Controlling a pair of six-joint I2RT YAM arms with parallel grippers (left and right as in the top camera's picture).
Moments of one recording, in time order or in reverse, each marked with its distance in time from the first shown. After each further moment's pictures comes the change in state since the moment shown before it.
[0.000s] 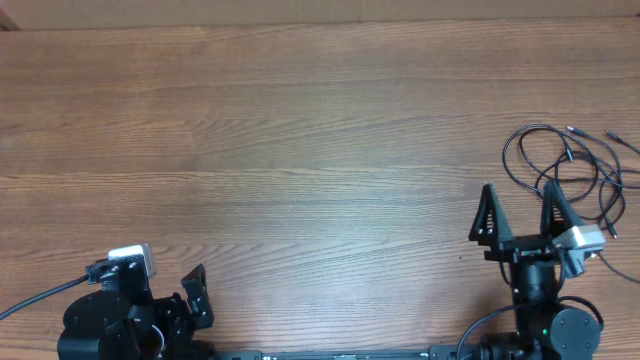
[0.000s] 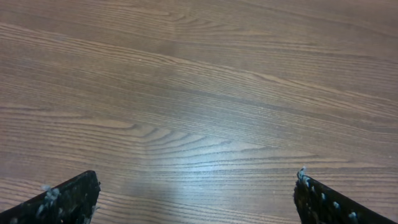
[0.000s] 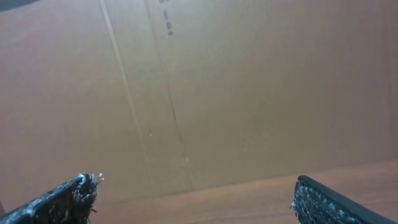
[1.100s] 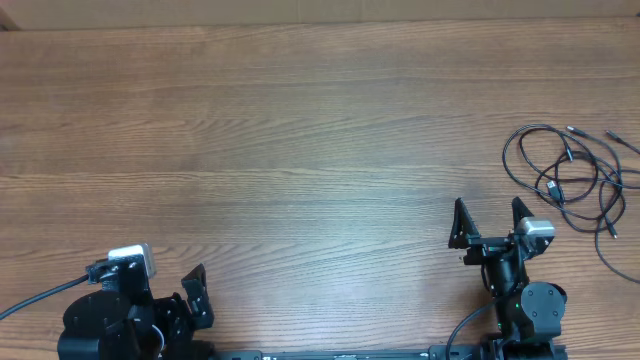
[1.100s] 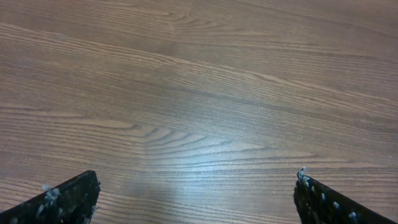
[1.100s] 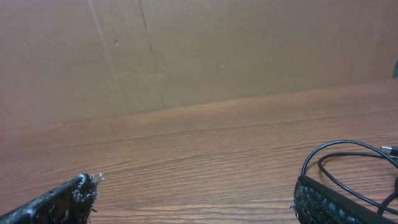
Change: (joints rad) left arm 0.000 0.000 0.000 0.000 0.000 0.000; right arm 0.000 -0.047 -0.186 -0.157 0.000 -0.105
